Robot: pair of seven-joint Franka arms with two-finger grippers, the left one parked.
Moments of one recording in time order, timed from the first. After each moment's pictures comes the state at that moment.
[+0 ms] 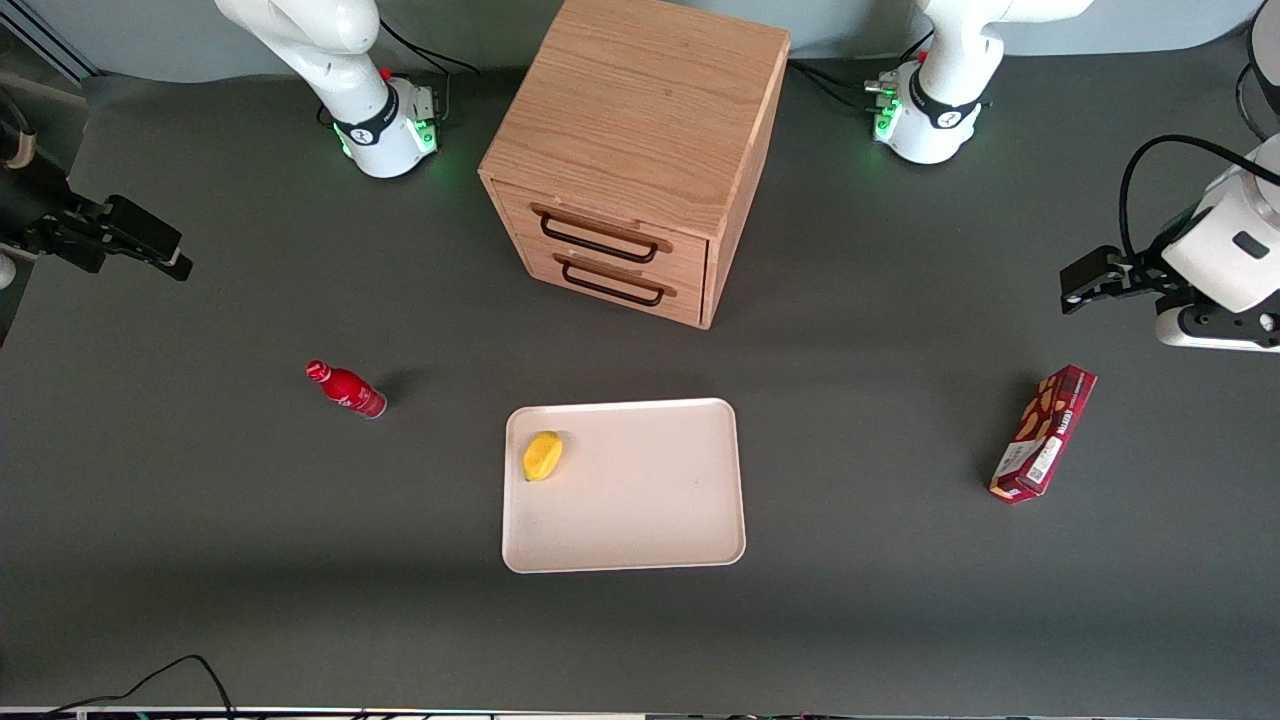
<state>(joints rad) -0.35 0.06 0.47 -1.34 0.00 1.41 0.27</state>
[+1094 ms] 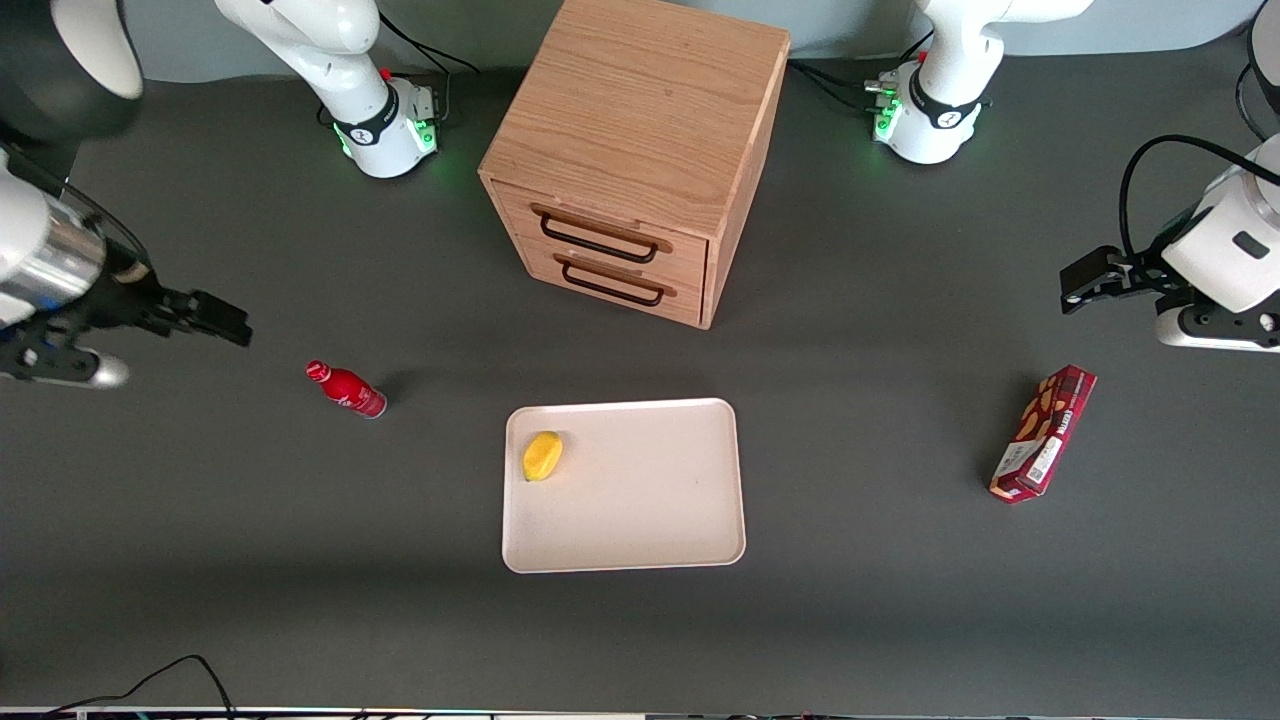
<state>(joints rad) -0.35 0.15 0.48 -1.57 -0.06 1.66 0.30</state>
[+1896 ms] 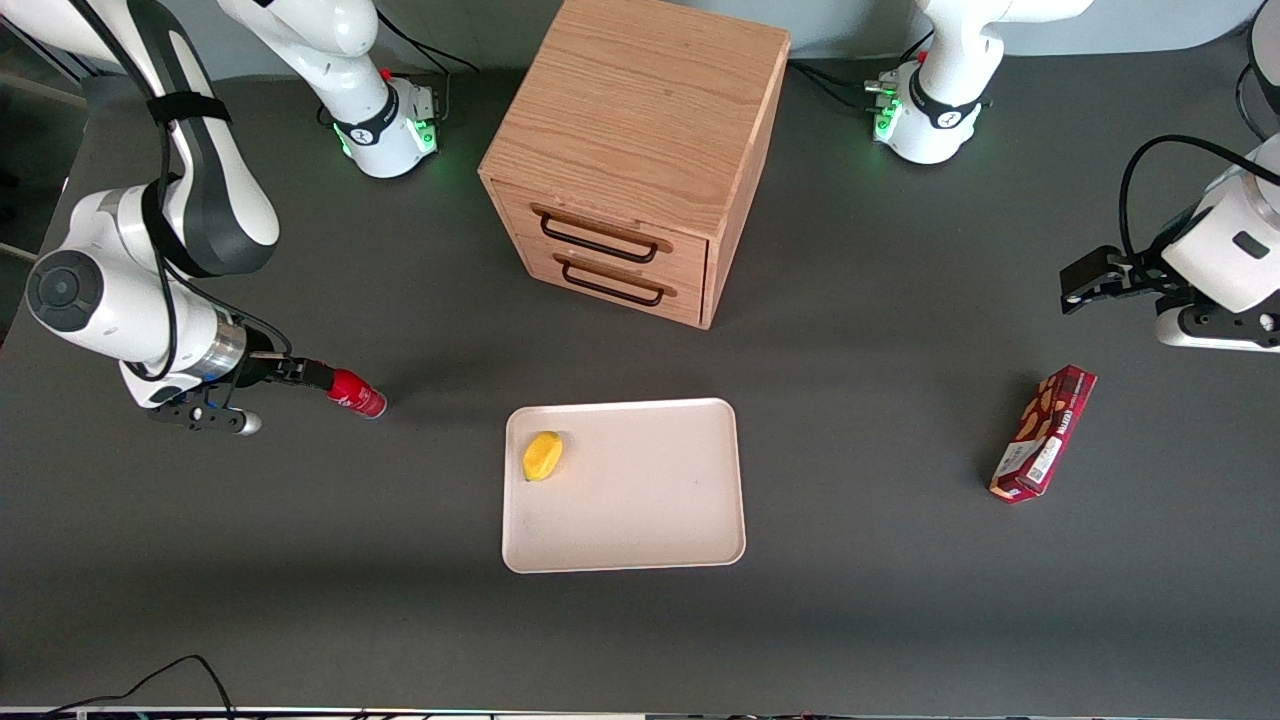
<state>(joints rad) -0.42 0.18 0.48 -2.03 -0.07 2.10 0.28</state>
